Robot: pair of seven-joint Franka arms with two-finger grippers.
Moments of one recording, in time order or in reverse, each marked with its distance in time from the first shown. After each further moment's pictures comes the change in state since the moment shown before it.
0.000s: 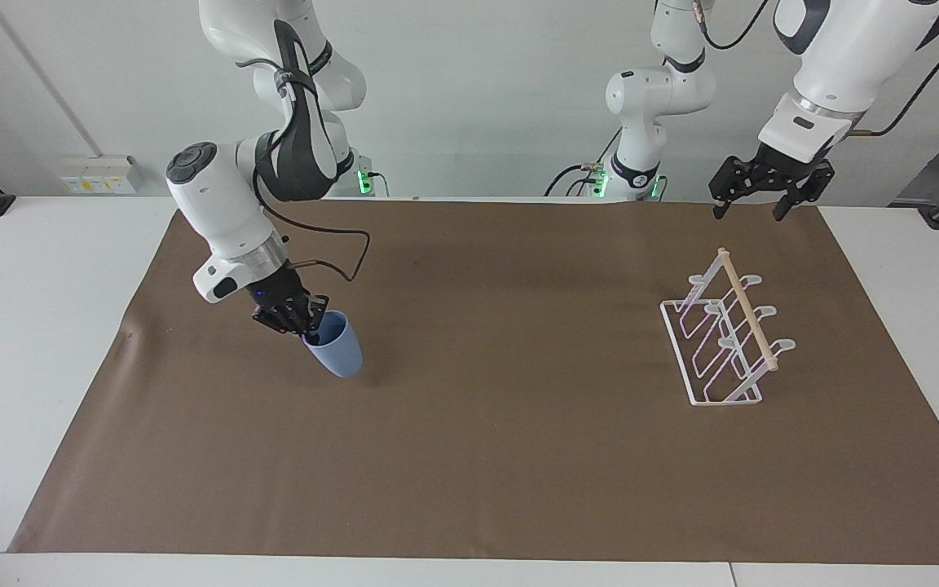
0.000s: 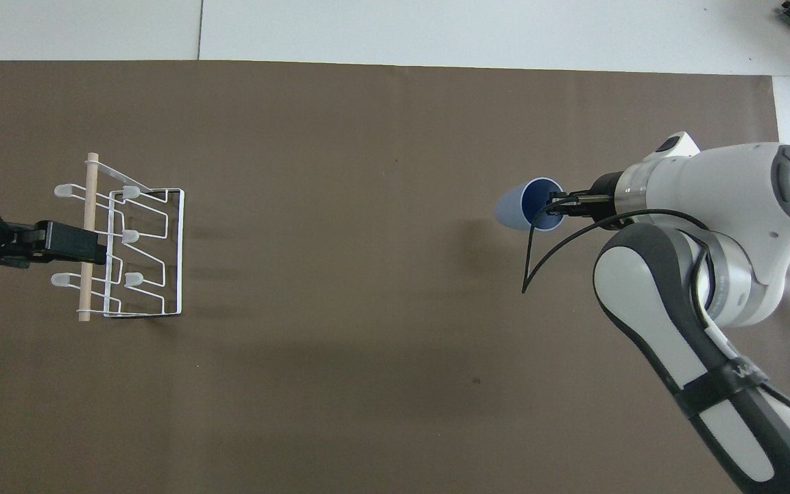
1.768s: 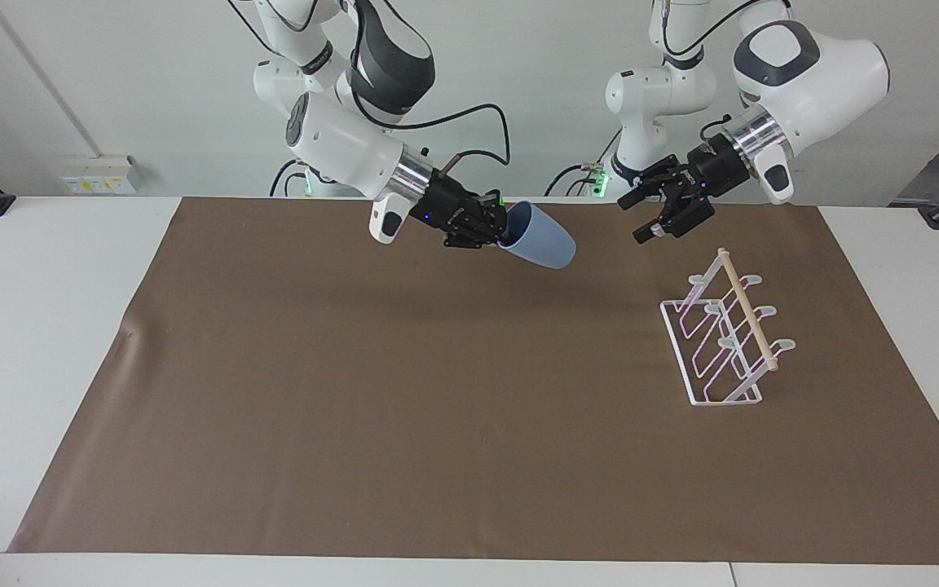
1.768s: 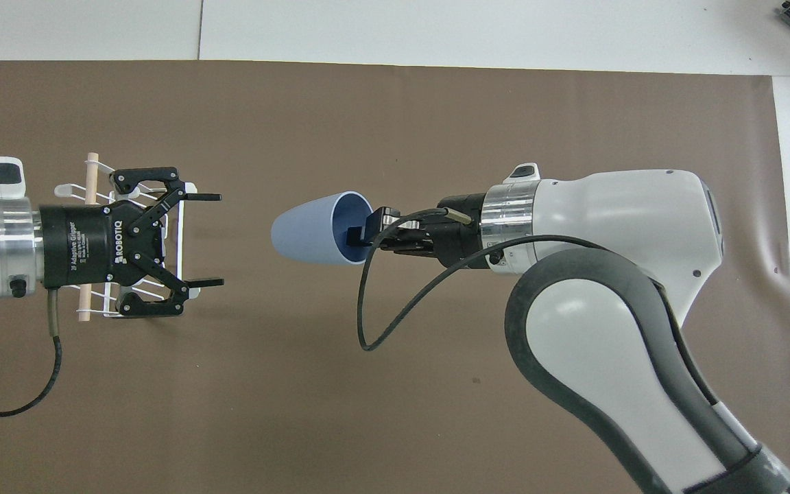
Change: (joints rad) left arm -0.035 -0.090 -0.019 -0.335 -0.798 0.357 -1.145; right arm 0.007 -0.045 0.287 0.123 0.734 -0.056 0.071
